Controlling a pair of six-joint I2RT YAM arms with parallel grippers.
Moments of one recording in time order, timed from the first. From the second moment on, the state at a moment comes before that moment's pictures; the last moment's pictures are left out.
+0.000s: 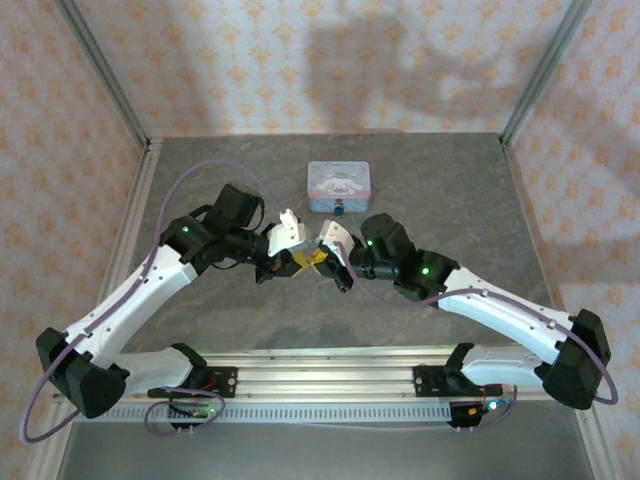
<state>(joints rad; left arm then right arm) -0.55 1.19 1.19 -0.88 0.68 0.52 0.89 1.15 0.91 -0.23 -0.30 -0.15</state>
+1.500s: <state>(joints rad) -0.73 0.81 0.69 -0.16 0.13 0.51 0.88 1.20 1.01 -0.23 -0.29 0.06</state>
